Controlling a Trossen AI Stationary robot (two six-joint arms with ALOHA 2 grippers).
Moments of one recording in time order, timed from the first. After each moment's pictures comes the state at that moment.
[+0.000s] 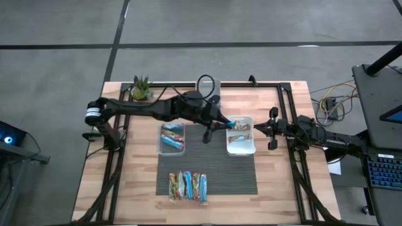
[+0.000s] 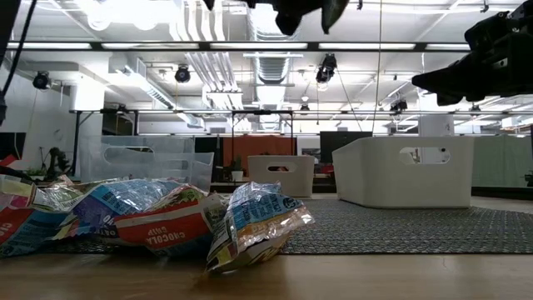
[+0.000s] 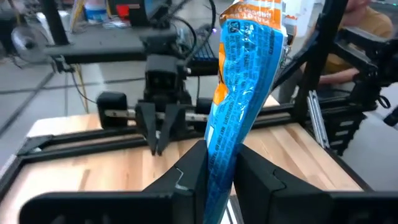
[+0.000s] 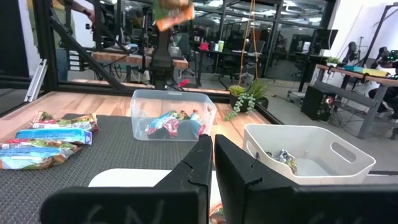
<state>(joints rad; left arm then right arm) 0.09 1.70 1.45 0.05 0.29 0.09 -0.19 0.02 0.01 0.02 -0.08 -0.09</state>
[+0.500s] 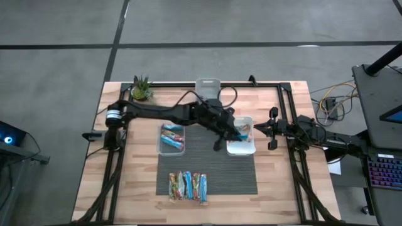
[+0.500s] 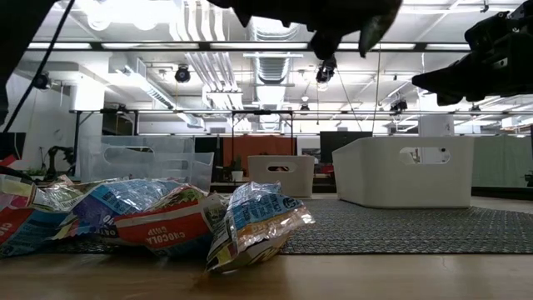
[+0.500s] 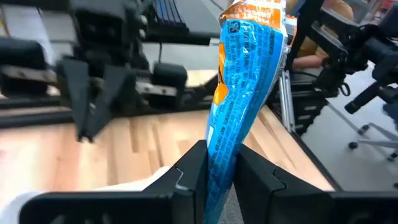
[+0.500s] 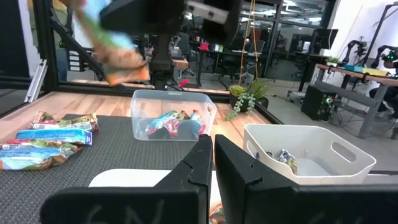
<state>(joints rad) 0.06 1.93 1.66 -0.05 0.41 0.00 -0.19 0.02 0.01 0.02 -0.08 -0.08</state>
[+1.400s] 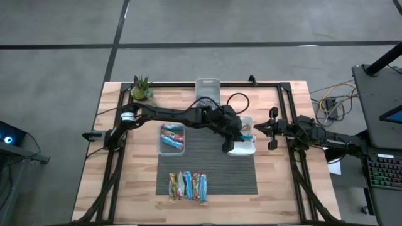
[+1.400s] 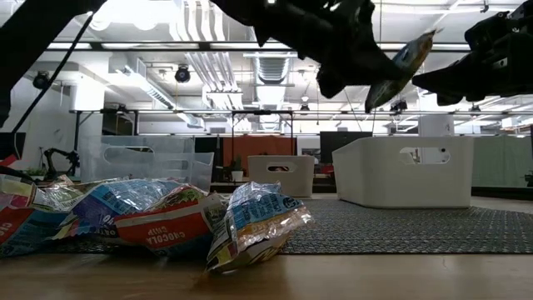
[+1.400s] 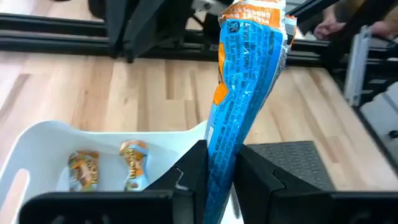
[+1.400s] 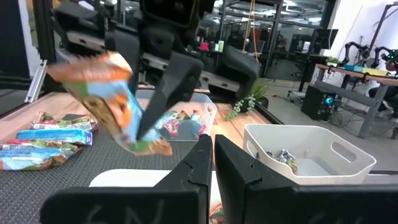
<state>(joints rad) 0.06 2.11 1.81 -0.23 0.26 -0.04 -0.19 0.02 0.01 0.02 -0.08 -0.08</state>
